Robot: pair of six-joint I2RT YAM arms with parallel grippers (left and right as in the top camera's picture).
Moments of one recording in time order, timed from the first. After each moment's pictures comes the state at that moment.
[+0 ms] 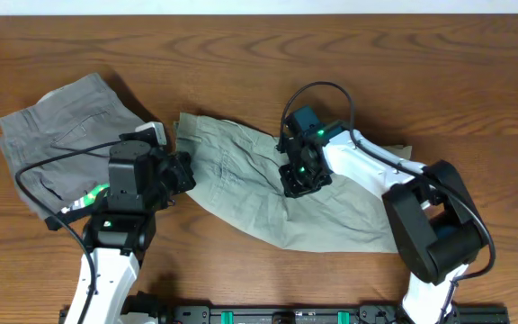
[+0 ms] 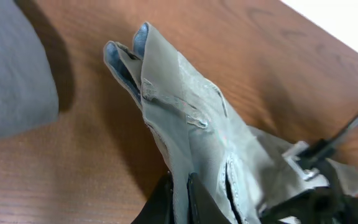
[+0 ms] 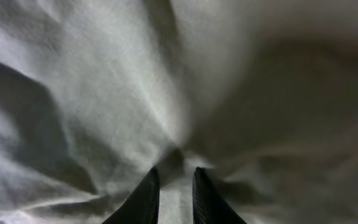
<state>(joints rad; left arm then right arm) -0.09 0.99 0.63 -0.34 0.22 -0.49 0.55 1.97 1.22 -0.74 -0.35 0.21</state>
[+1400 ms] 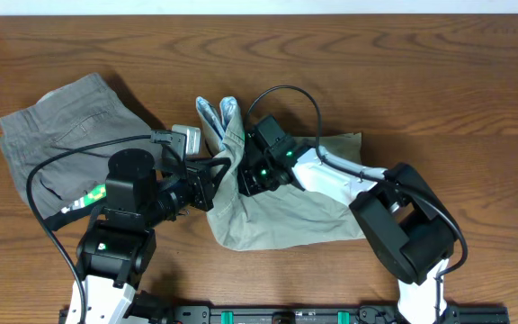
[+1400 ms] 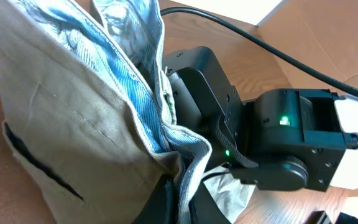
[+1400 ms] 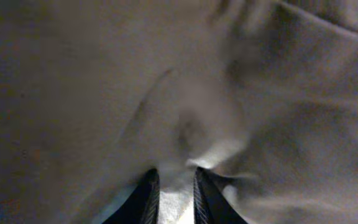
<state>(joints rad) -0.21 0.85 0.70 -0.37 0.56 -0.36 0.72 2.04 1.21 -0.28 -0.49 0.41</state>
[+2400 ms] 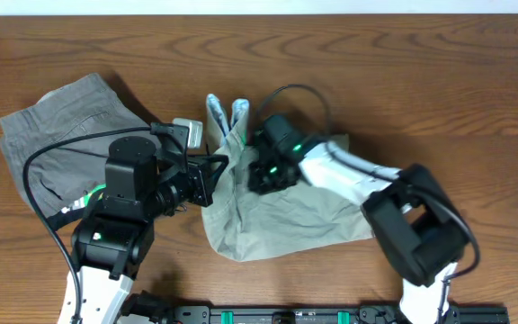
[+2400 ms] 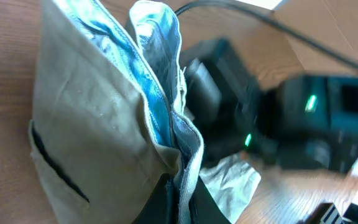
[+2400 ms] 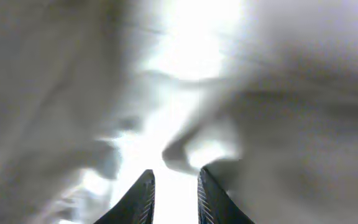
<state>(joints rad) -0.23 0.91 0.82 -0.53 0.52 -0.31 0.63 1.98 1.22 -0.49 -0.41 0.44</state>
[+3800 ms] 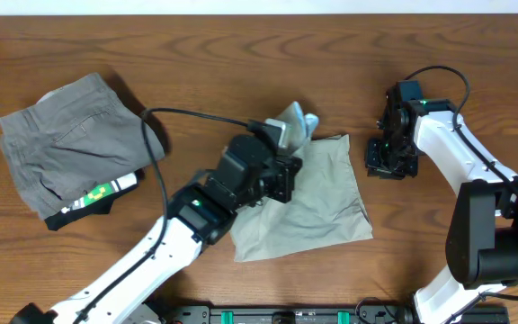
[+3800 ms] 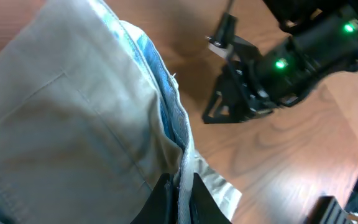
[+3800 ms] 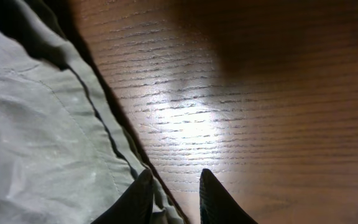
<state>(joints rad) -0.72 1.28 0.82 -0.13 0.22 -0.53 0.09 1.83 1.21 -0.98 -0.12 0.28</state>
